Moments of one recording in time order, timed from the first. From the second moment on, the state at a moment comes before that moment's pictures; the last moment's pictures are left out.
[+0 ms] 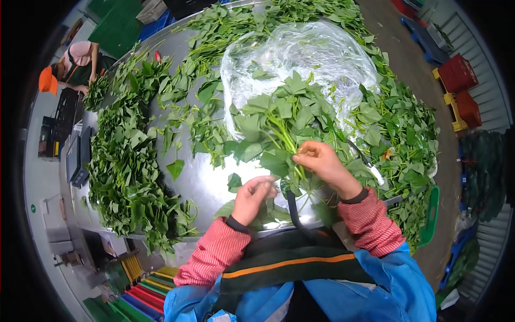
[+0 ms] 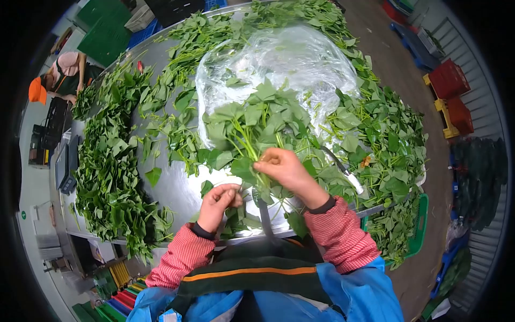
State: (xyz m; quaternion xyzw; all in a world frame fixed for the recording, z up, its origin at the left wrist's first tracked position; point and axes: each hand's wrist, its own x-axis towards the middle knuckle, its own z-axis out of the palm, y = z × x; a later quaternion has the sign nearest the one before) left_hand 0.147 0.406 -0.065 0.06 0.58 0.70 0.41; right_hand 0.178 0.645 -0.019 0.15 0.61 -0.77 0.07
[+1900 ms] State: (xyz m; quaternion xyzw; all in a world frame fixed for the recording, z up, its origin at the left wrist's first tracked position) left_hand 0.106 0.429 -0.046 -0.10 0.47 0.82 0.30; right_hand 0.266 0.633 -0.052 -0.03 0.89 -0.41 0.21
